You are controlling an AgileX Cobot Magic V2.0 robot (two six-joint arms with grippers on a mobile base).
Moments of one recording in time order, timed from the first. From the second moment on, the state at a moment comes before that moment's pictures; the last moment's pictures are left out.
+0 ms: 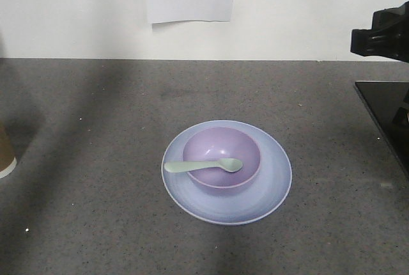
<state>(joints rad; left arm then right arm) -0.30 1.54 -1.93 0.53 1.05 -0.14 0.37 1.05 -1.16 -0.37 0.58 0.34</state>
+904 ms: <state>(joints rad) 0.11 1.67 -1.66 0.23 1.23 -0.02 0.37 1.05 -1.16 -0.38 0.65 0.36</state>
